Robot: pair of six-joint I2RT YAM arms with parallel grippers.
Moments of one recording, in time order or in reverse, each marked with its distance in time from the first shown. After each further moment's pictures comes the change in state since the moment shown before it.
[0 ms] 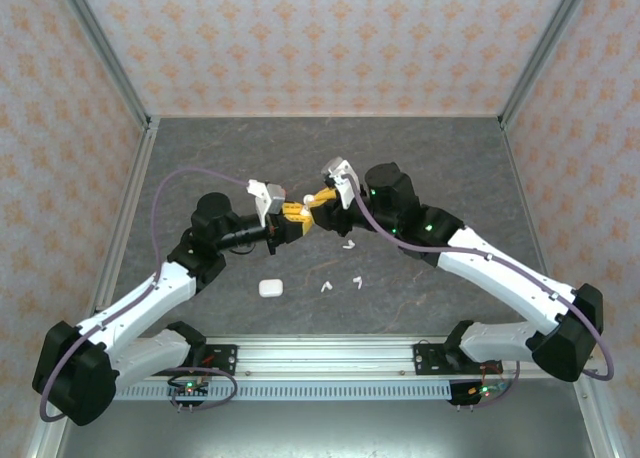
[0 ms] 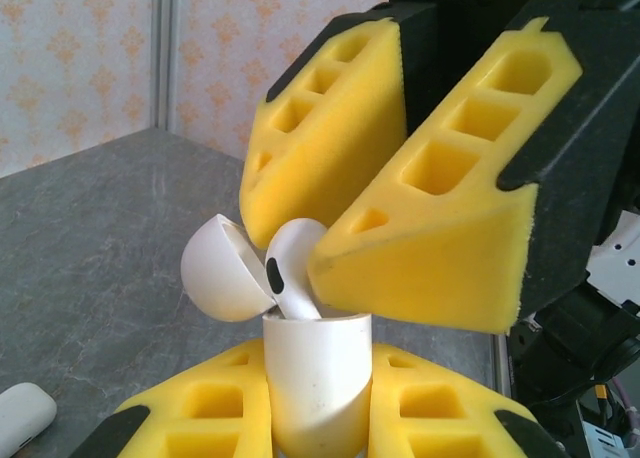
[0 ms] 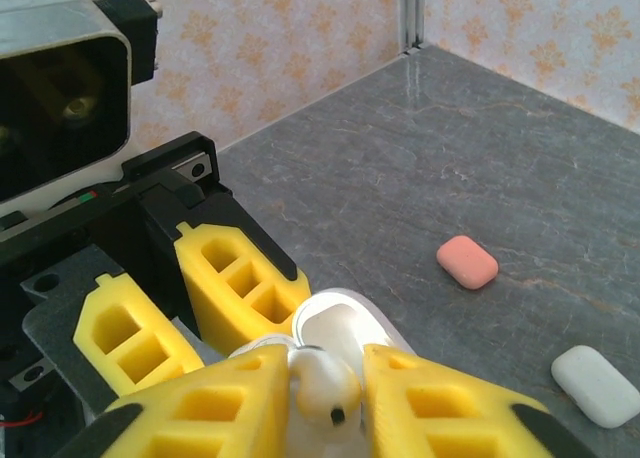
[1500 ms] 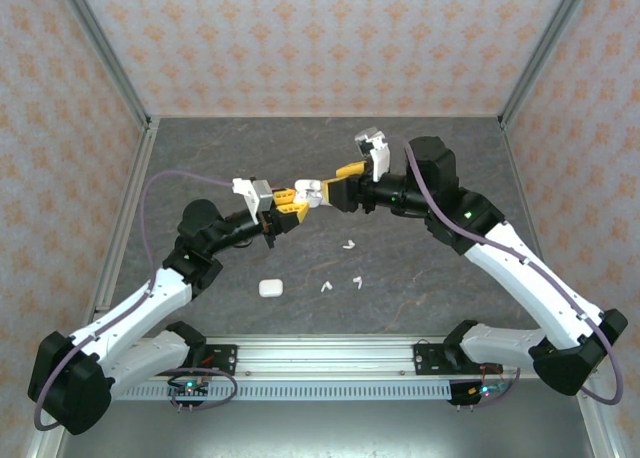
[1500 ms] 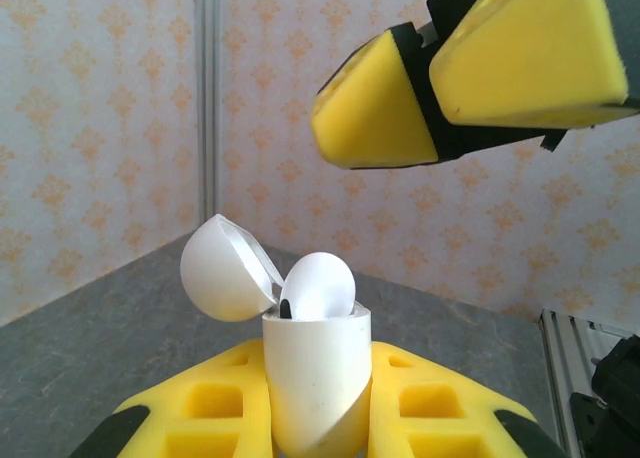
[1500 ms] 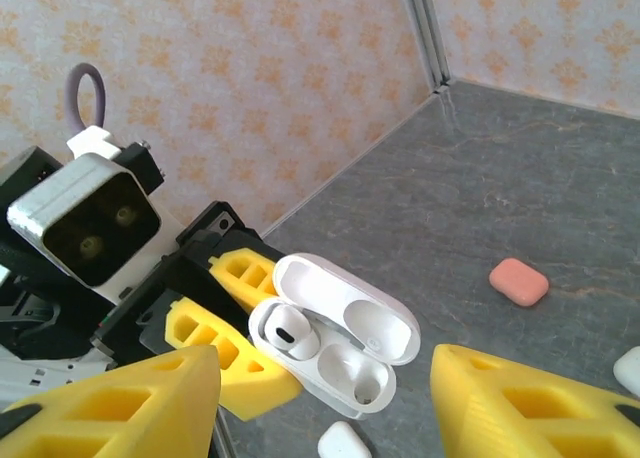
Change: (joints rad) left arm -0.011 -0.059 -0.020 0.177 -0.108 0.017; right arm -0.145 -0.064 0.179 -0.155 -0.159 0.214
